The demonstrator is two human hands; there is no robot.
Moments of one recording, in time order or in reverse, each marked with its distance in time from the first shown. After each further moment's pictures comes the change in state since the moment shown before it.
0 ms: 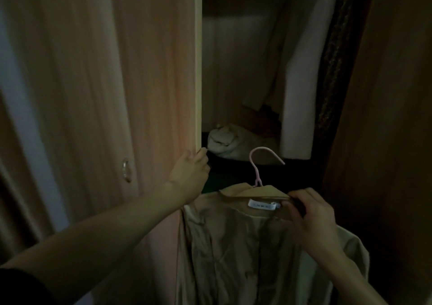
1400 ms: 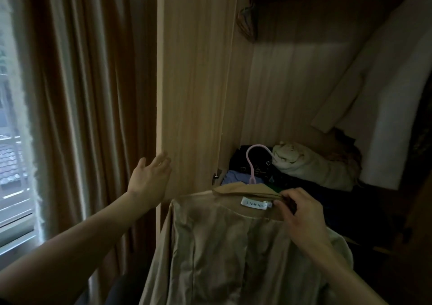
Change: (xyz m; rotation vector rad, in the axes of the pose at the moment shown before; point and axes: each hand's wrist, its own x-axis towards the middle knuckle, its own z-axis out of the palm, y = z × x) left_hand -0.252 -0.179 0.135 -0.161 -0.250 -0.499; right_hand -0.008 -0.193 0.109 0.183 -0.073 -0.179
